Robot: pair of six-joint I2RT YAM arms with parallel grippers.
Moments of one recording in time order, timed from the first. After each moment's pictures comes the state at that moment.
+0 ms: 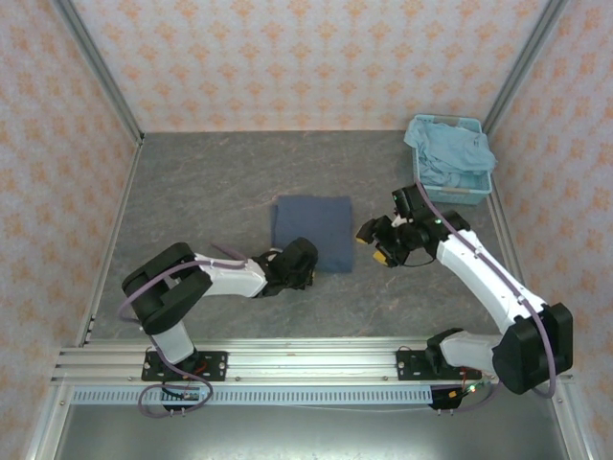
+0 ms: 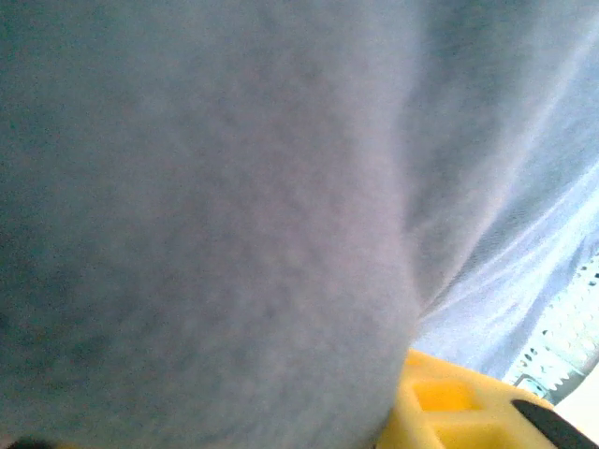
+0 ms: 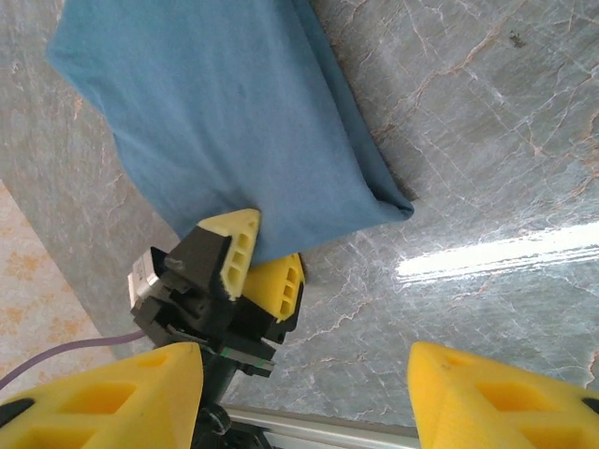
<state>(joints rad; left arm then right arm) -0.85 1.71 0.75 0.12 -0.18 -2.10 0.38 1.21 0.98 -0.83 -0.39 1.03</state>
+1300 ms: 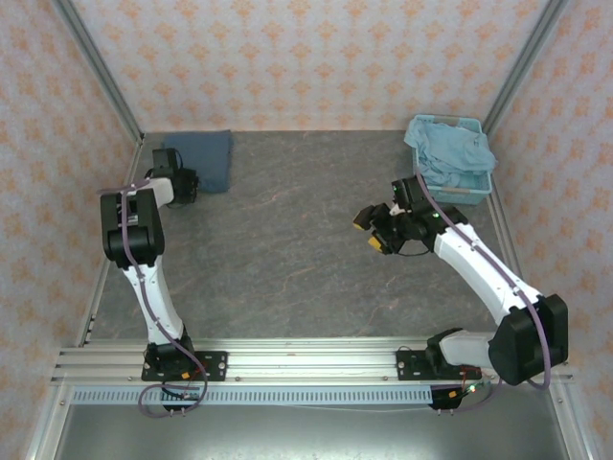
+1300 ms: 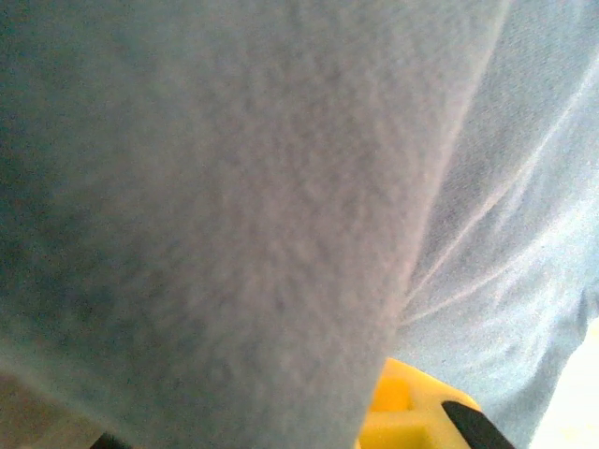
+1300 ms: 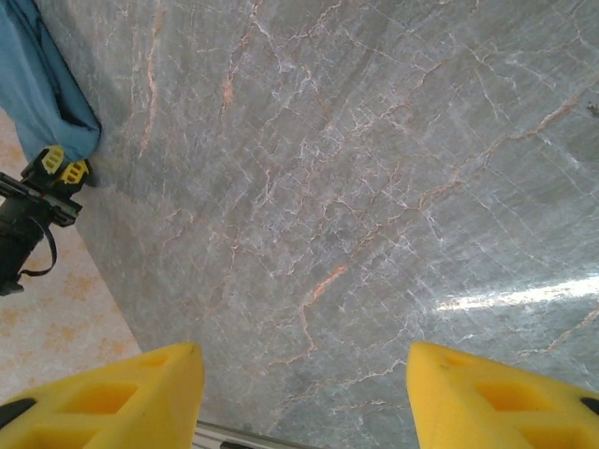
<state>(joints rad) 0.24 2.15 1.43 -0.16 0.17 -1.25 0.36 1.27 1.02 -0.71 -0.39 1.06</state>
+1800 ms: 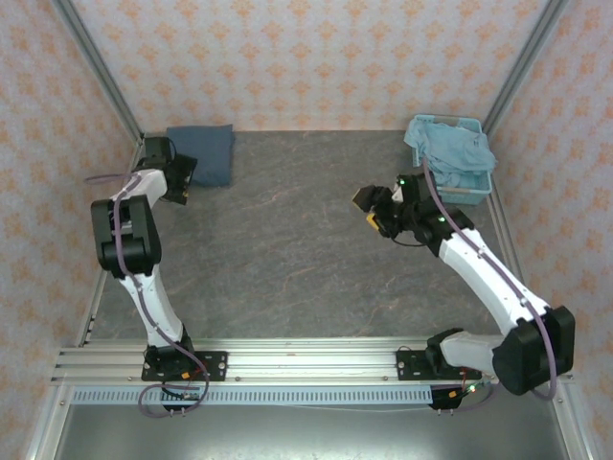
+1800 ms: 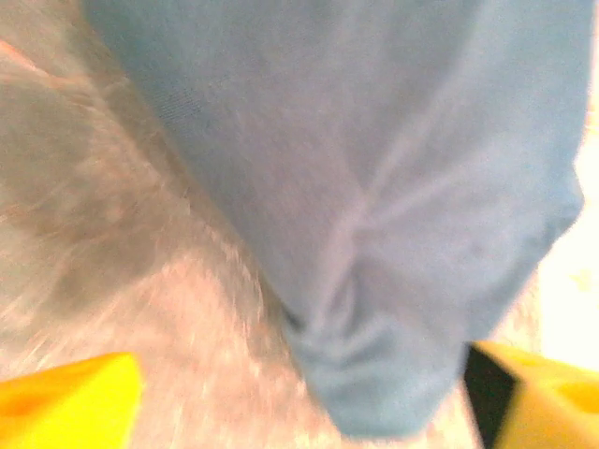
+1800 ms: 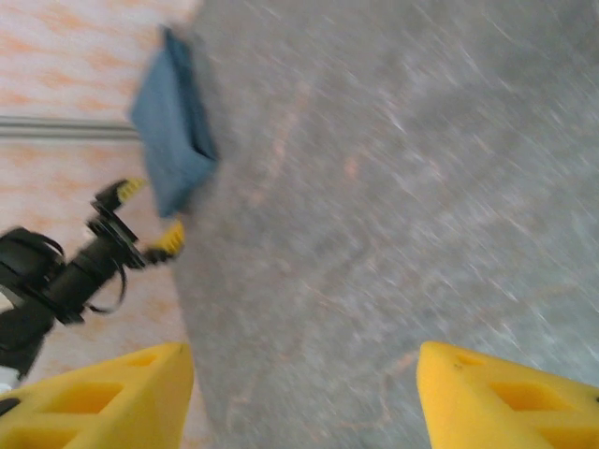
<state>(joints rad) 0.24 1.94 1.43 -0.40 0.12 -1.10 0.36 1.18 1.01 -0.46 -0.33 1.06</state>
